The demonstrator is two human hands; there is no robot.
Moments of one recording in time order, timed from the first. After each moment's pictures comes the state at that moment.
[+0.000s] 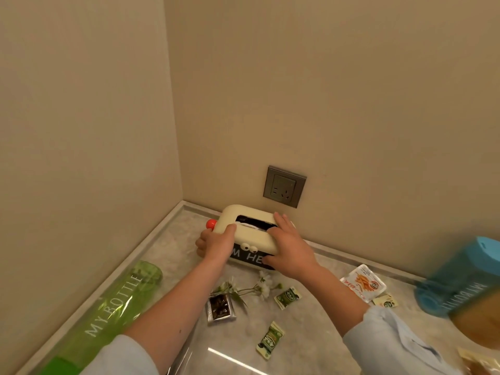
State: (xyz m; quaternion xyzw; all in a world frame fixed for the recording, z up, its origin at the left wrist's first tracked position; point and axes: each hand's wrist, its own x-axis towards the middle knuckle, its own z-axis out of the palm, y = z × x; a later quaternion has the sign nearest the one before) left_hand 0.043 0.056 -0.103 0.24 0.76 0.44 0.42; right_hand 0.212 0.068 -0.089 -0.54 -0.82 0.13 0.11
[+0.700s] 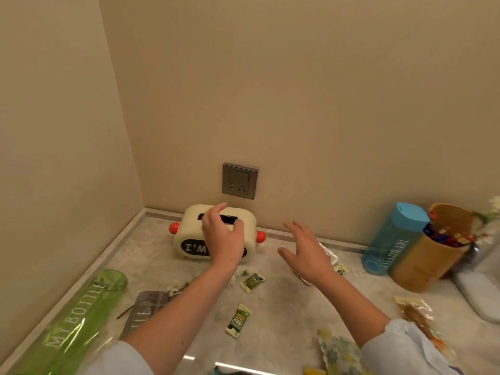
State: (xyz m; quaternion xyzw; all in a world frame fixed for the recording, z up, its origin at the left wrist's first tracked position) left_hand 0.131 0.017 -0.063 0.46 0.62 0.57 0.29; right_hand 0.312 0.005 -0.078 -0.66 -0.71 0.15 0.20
